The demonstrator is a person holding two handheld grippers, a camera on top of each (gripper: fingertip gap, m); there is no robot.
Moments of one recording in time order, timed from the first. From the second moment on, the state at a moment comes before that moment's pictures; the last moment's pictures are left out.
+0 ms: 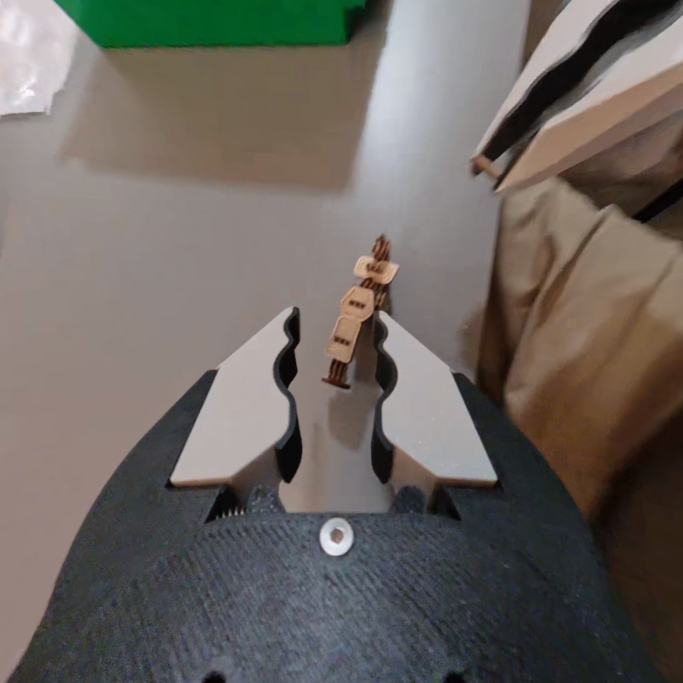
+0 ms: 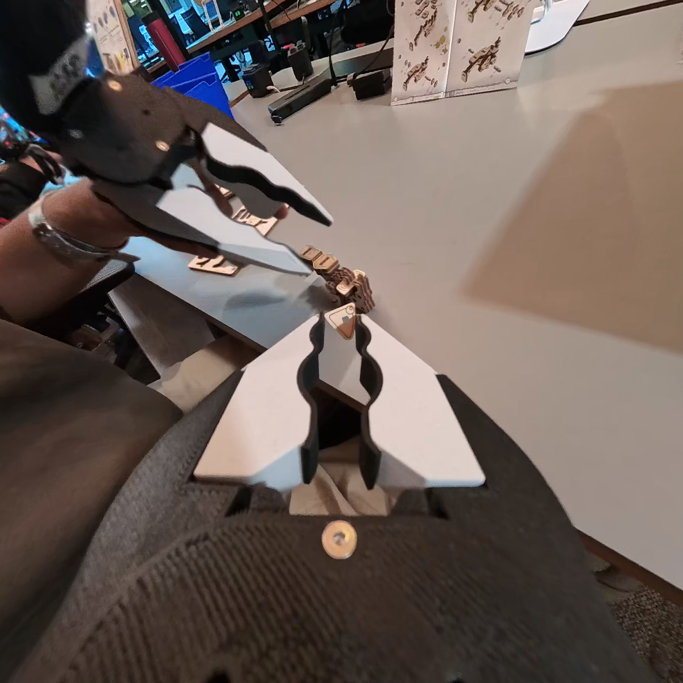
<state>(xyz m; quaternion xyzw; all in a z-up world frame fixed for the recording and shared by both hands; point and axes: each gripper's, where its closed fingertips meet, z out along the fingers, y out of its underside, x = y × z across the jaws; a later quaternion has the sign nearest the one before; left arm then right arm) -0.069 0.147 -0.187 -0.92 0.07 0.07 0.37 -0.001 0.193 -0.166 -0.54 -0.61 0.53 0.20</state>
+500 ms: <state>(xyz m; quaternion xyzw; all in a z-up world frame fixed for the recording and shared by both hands) -0.084 0.146 -0.207 -0.93 0.03 0.05 0.37 -0.001 0.181 -0.167 -0.53 -0.63 0.53 0.20</state>
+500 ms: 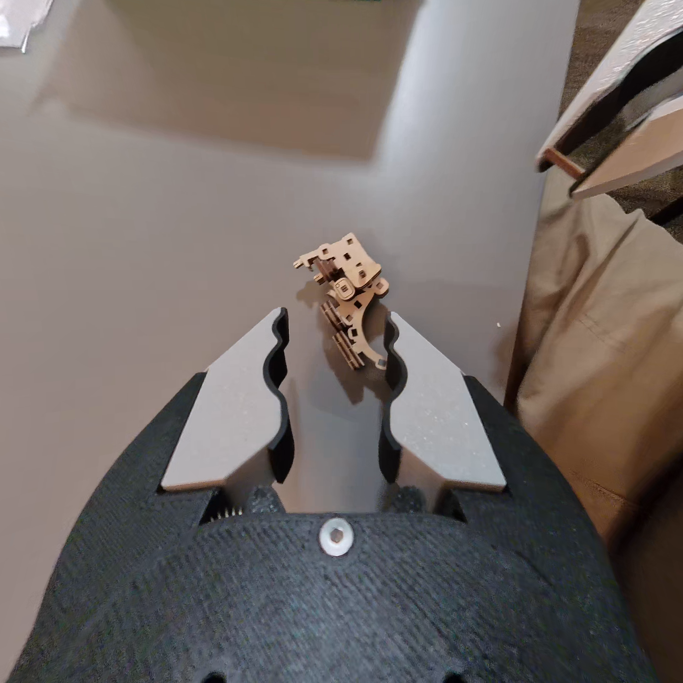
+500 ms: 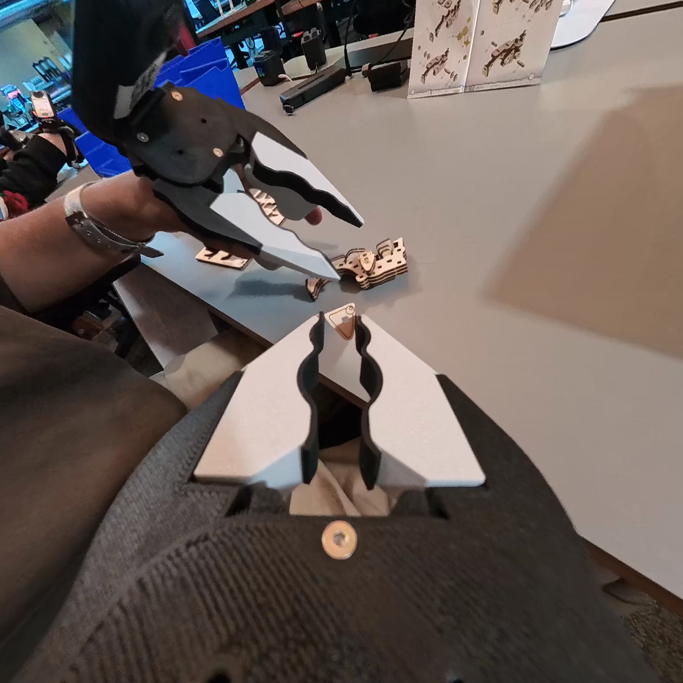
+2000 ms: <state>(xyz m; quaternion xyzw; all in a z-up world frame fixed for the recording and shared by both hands) -0.073 0.140 -0.212 -0.91 0.01 0.04 0.41 -0.021 0.160 -0.164 -0.49 -0.66 0.53 0.20</state>
